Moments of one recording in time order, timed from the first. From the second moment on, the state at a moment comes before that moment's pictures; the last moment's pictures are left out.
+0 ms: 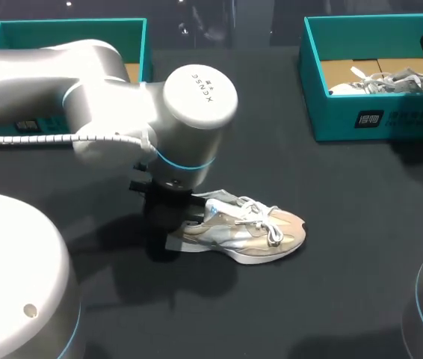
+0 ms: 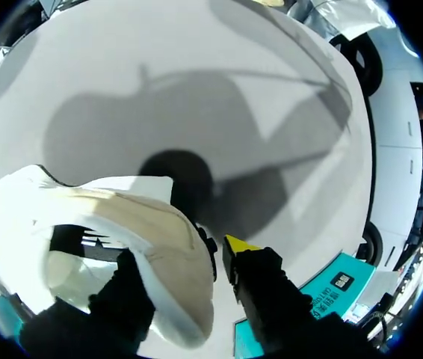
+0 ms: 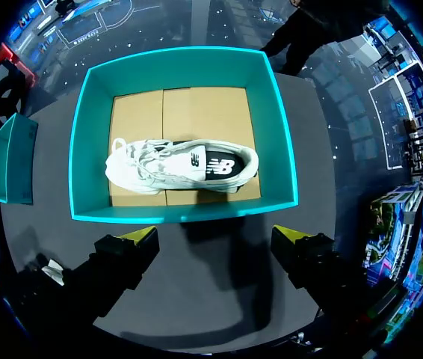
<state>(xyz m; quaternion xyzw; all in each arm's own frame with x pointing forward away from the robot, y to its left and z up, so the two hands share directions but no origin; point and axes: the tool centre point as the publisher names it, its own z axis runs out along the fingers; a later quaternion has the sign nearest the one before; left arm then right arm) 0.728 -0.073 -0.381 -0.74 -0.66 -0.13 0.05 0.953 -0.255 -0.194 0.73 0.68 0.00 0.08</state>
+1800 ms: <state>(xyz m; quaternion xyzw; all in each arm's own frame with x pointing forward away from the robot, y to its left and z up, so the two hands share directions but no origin) 0.744 0.036 -0.244 -0.42 -0.88 0.19 0.10 0.953 -0.255 -0.194 0.73 0.68 0.00 0.08</state>
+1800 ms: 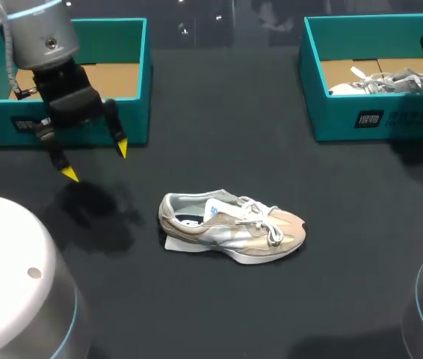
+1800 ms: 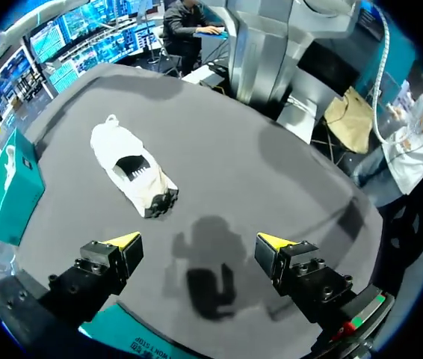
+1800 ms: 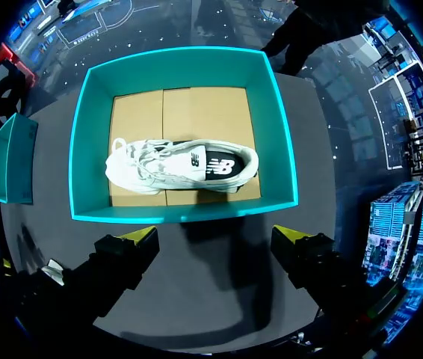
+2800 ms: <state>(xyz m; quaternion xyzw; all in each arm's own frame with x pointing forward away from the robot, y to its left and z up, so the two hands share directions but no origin) 0.724 0.030 -0.312 -0.04 -0.88 0.46 0.10 0.953 -0.255 -0.194 0.73 0.68 0.00 0.08</state>
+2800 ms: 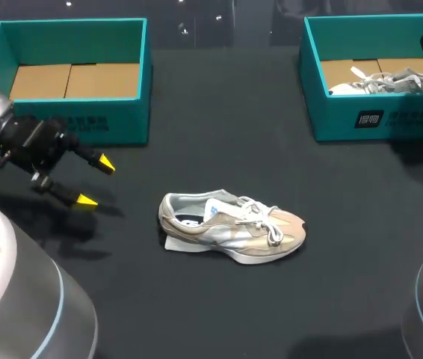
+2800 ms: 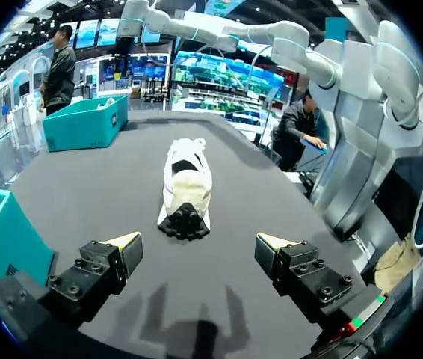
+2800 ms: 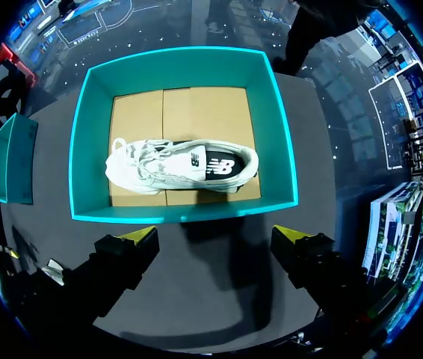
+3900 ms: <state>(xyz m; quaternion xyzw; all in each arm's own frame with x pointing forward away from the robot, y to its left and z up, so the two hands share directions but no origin) 0.715 0.041 -0.377 -0.03 -0.83 0.55 0.01 0.953 -0.255 -0.194 0.73 0.68 0.00 0.08</state>
